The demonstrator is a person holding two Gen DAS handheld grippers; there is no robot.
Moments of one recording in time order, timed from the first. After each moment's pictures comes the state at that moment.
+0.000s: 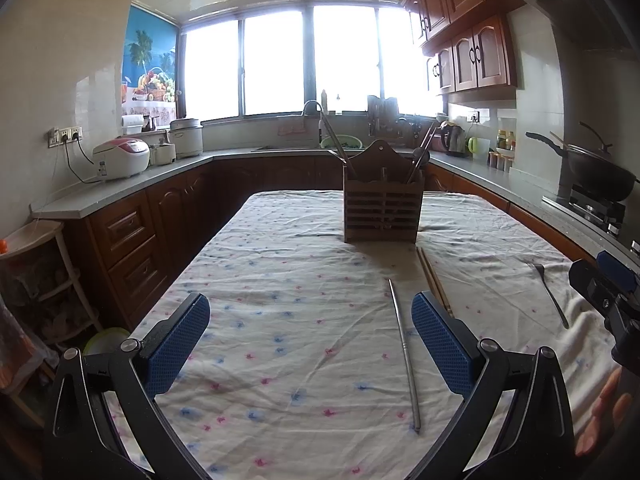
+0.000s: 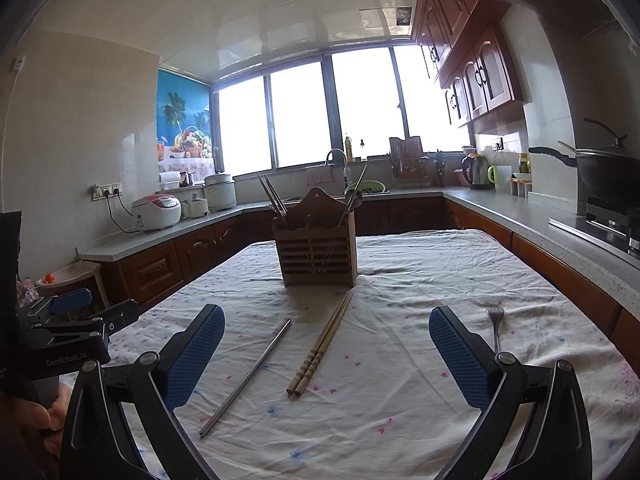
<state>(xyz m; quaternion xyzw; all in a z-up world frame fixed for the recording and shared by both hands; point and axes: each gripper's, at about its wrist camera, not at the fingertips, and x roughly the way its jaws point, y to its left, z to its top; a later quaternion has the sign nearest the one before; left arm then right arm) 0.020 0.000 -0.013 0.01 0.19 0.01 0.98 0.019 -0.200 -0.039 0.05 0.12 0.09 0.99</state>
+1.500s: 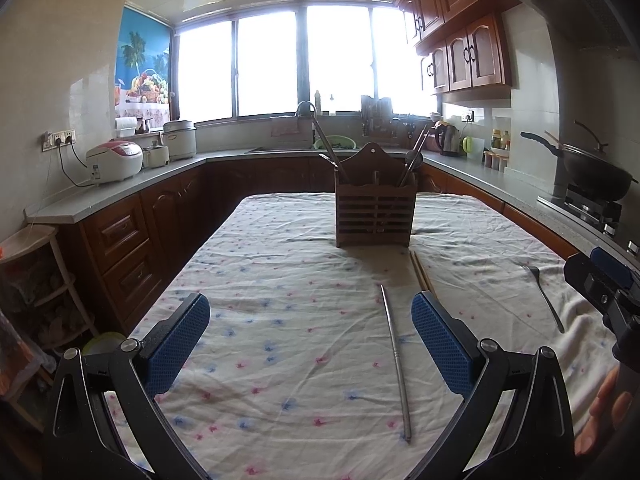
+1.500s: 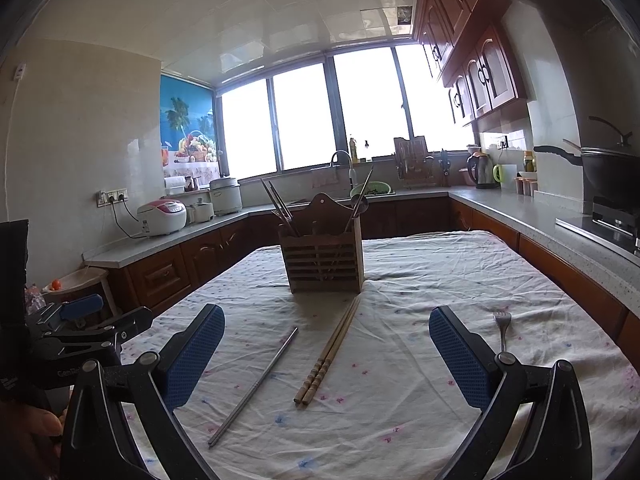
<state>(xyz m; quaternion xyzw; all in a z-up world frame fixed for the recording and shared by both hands) 0.027 -0.009 -0.005 0.01 0.19 0.00 0.98 0.024 -0.198 -0.030 0.06 0.12 0.10 0.99</state>
